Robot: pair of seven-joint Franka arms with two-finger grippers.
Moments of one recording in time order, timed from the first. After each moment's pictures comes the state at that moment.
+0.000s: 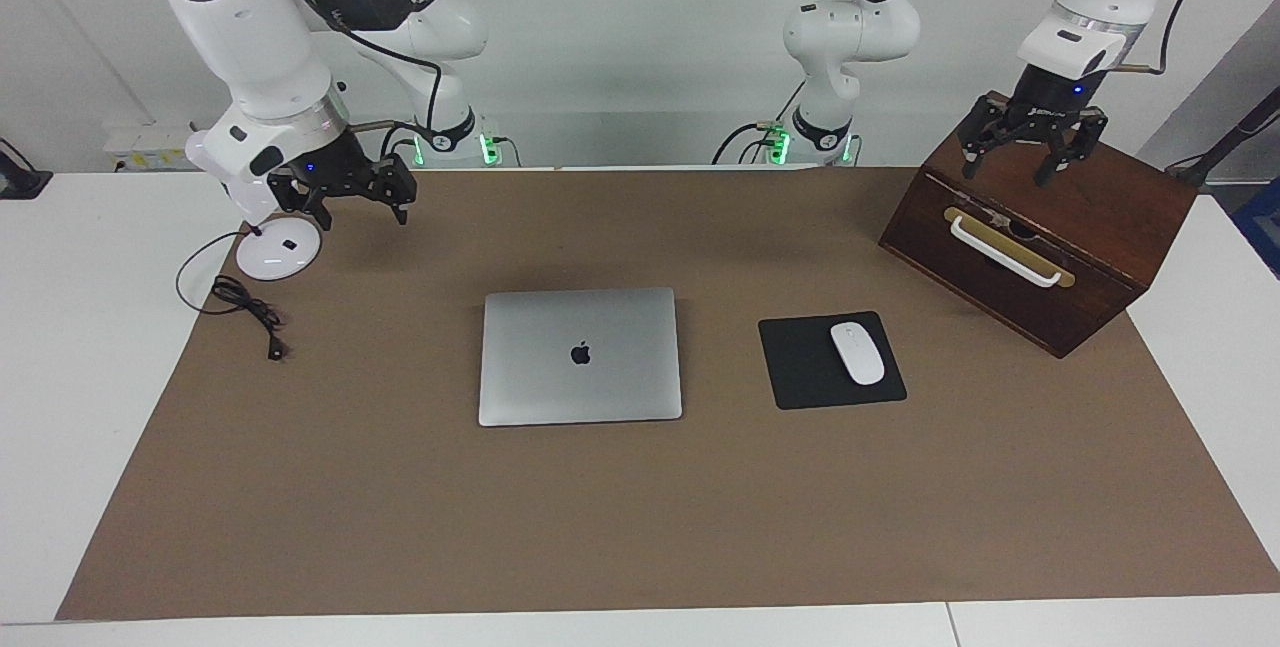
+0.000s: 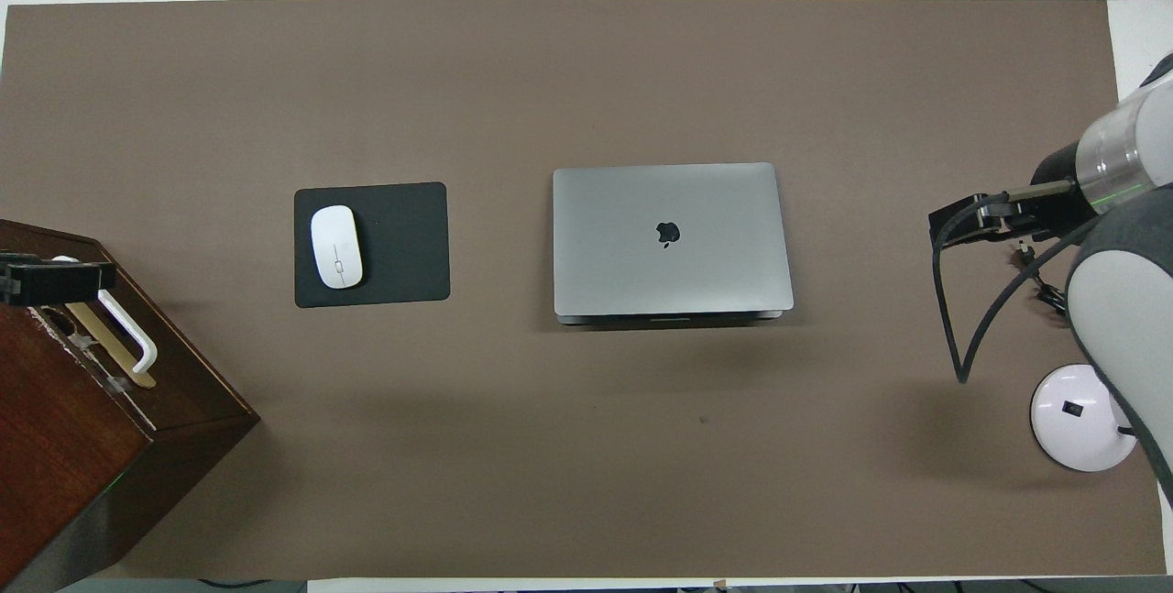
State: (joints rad) left arm -0.06 -0.29 0.08 -1.95 -0.04 1.83 0.22; right arm 0.00 -0.01 0.08 -1.70 0.01 1.62 0.01
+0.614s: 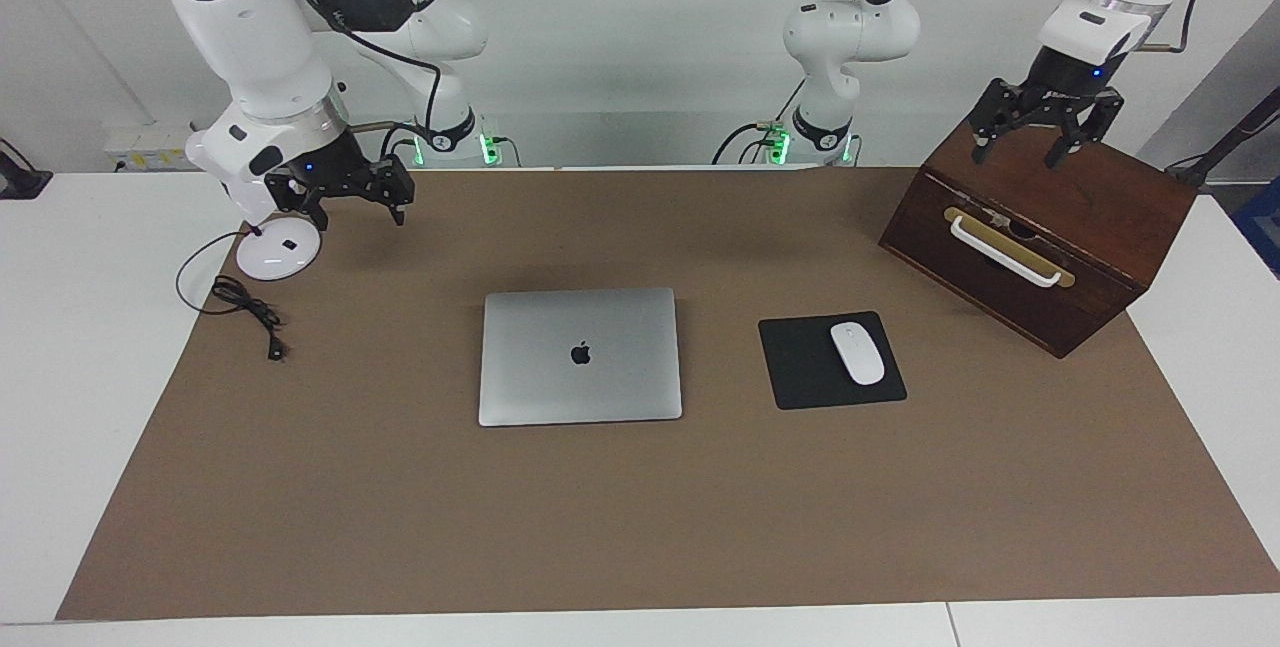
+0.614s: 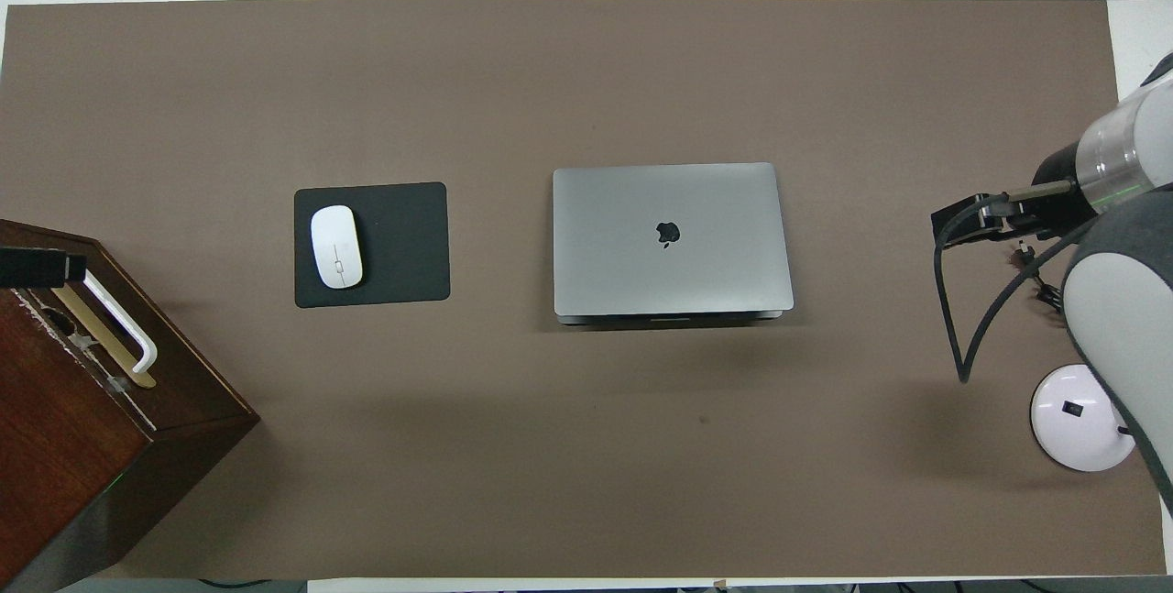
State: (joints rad) left arm -0.06 -0.20 0.08 -1.74 -0.03 1.65 0.15; right arm 0.00 -0.01 0.08 -1.70 -0.02 1.62 0.01
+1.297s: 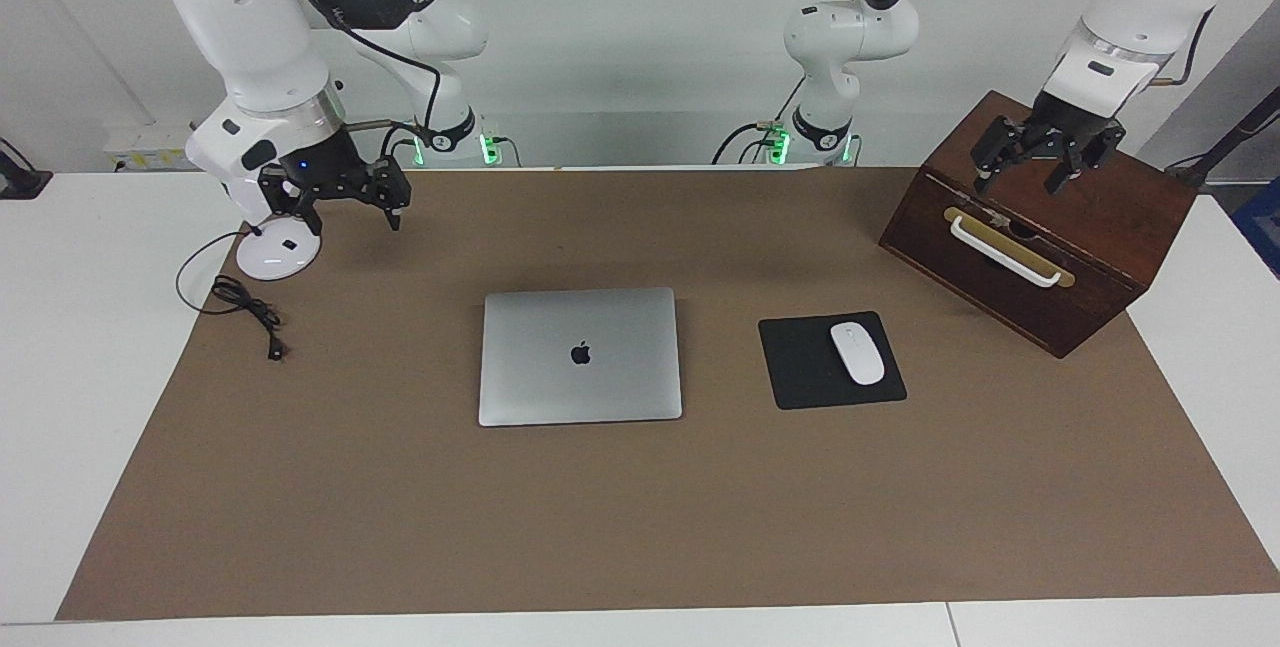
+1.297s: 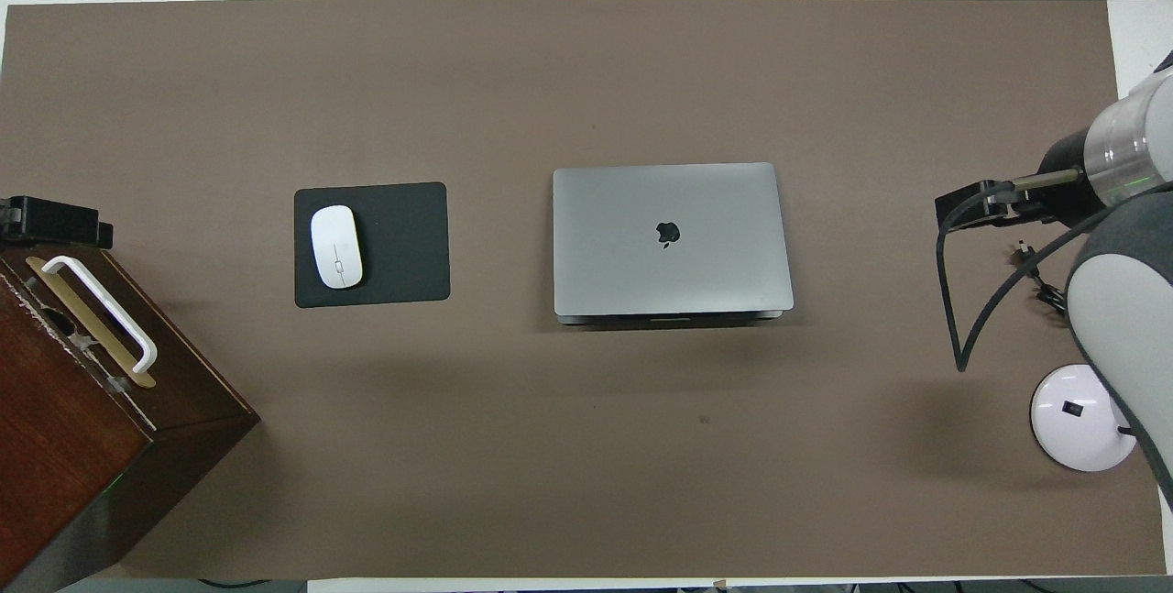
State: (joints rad) left arm 0.02 -0.10 -0.01 -1.69 -0.03 1.63 0.07; right arm 0.00 -0.01 0.08 -1.69 -0.02 1.66 0.01
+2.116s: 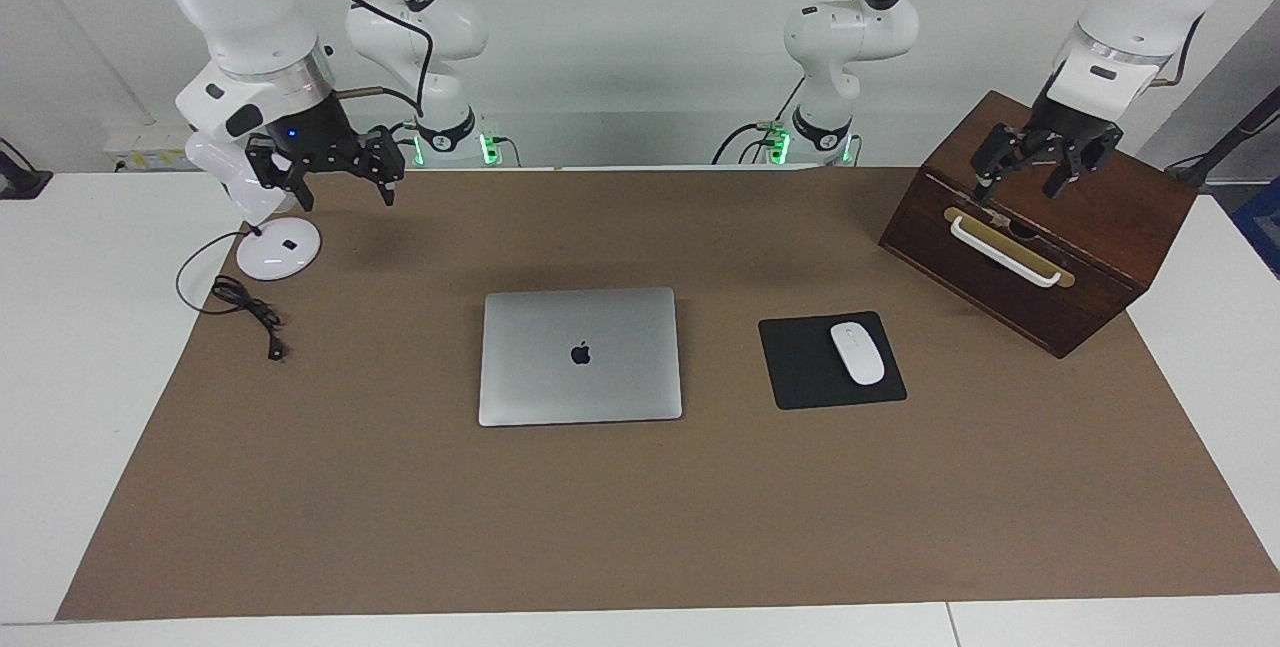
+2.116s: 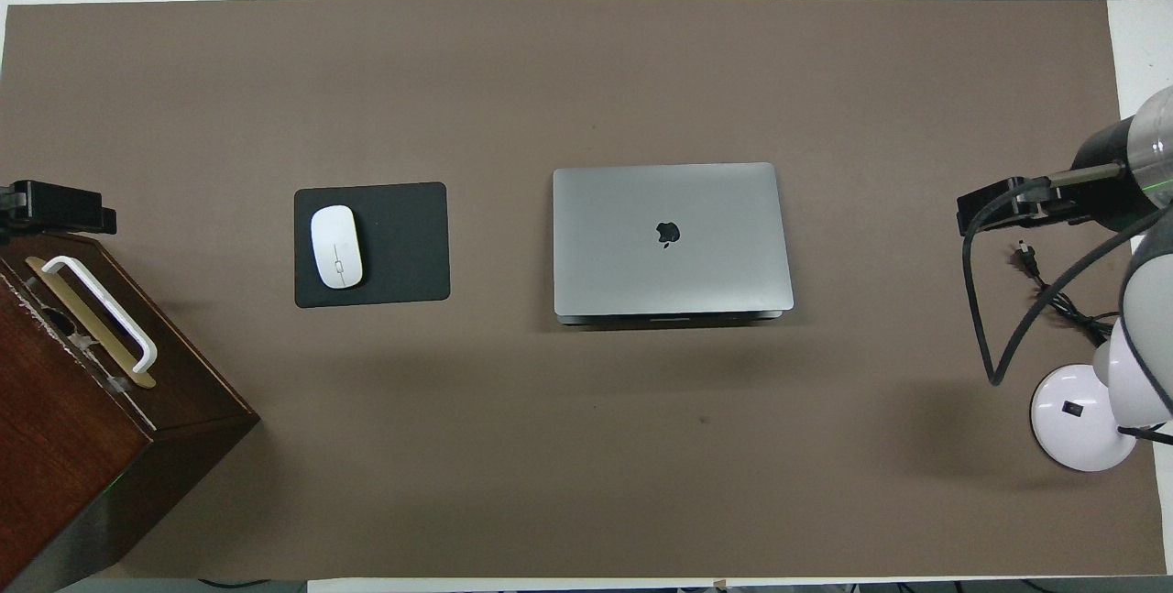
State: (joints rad) left arm 0.02 -0.10 -0.01 -1.70 -0.03 1.67 0.00; right arm -0.01 -0.01 0.08 -1.60 -0.01 1.56 0.01
